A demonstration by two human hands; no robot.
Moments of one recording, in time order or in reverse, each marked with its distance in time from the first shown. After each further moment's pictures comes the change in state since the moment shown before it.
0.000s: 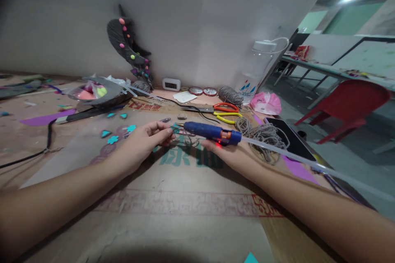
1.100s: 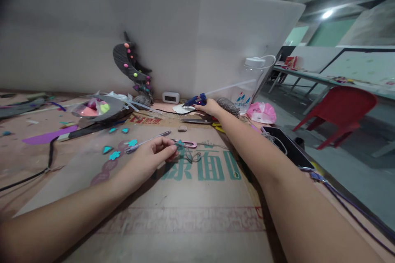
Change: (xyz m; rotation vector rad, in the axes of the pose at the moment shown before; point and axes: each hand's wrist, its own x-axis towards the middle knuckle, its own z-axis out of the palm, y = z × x) left_hand 0.000 -0.004 0.003 0.040 -0.047 0.006; right_hand 0.201 0.045 0.020 -0.256 -0.060 0.227
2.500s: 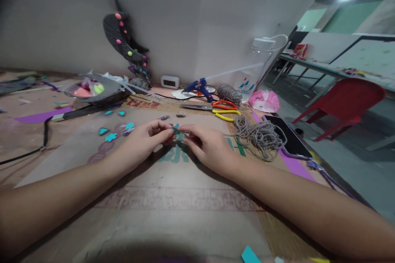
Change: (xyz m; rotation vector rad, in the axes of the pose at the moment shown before) left_hand 0.000 -0.003 -0.004 0.067 -0.029 0.053; right_hand -0.199 -0.033 0.011 0.213 0.127 -0.660
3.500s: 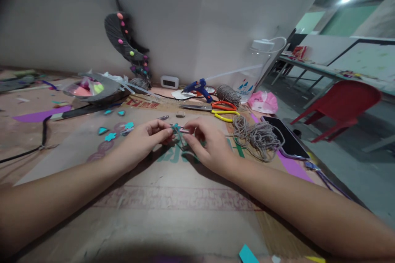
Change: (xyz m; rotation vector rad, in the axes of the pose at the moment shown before) left_hand -0.001 0.005 0.001 -0.035 0.016 -0.009; right_hand 0.000 -0.005 -0.002 0.087 0.092 0.071
